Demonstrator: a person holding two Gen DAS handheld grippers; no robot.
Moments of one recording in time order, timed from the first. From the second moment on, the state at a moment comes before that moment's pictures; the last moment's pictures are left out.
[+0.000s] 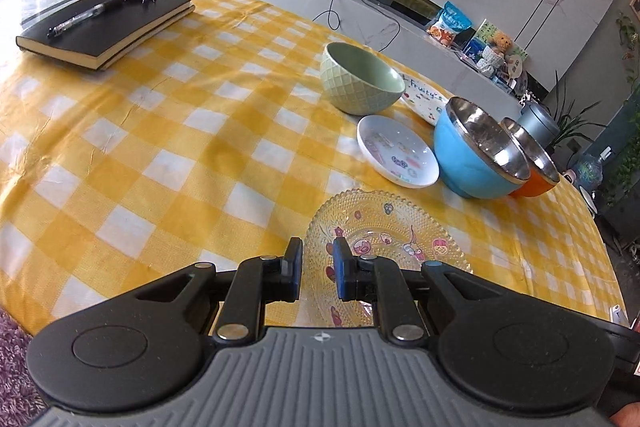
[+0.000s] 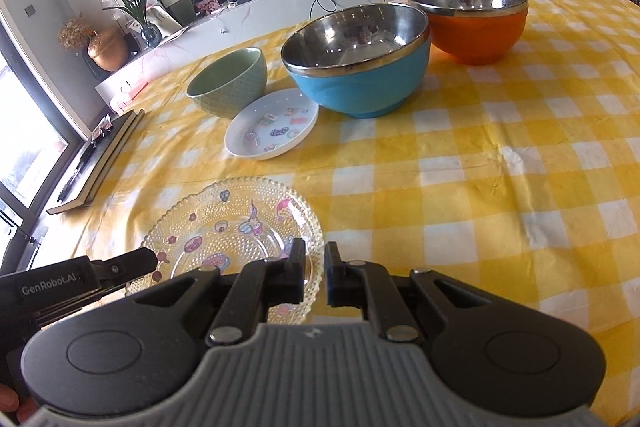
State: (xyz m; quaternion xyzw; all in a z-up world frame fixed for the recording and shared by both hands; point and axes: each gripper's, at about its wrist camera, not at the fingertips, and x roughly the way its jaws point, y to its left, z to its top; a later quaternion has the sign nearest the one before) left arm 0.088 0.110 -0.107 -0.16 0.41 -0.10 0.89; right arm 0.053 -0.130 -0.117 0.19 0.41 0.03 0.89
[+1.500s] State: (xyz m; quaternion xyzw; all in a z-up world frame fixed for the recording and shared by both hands) left arm 0.141 0.057 -0.009 -0.02 0.40 -0.15 0.91; right arm 0.091 -0.177 -0.029 0.08 0.38 0.05 0.92
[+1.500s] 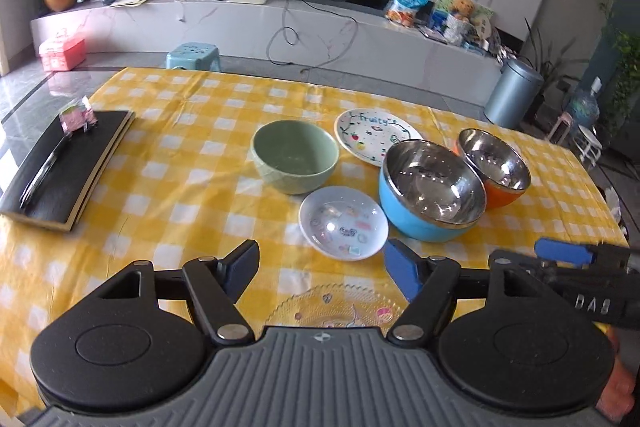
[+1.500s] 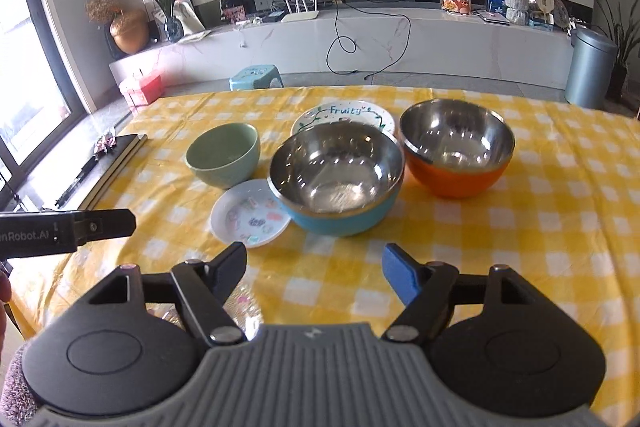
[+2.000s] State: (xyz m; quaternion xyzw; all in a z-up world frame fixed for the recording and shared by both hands) left arm 0.294 -0.029 0.028 0.07 0.46 -0.26 0.84; right arm 0.271 -0.222 0.016 0.06 0.48 0.10 0.87
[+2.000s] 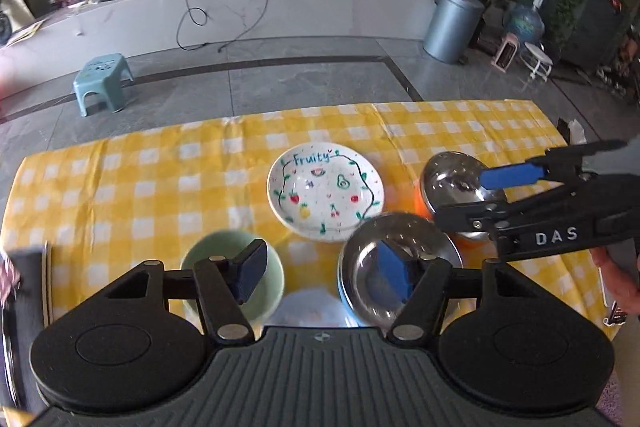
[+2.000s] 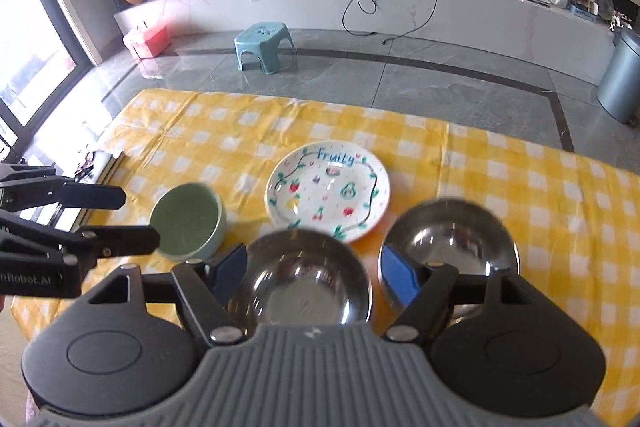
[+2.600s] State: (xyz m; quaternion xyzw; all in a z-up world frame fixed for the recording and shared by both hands) left arm 0.413 -0.056 -0.079 0.06 0.58 -0.22 0.78; right arm 0.417 -0.252 -0.085 0.07 0.61 0.08 0.78
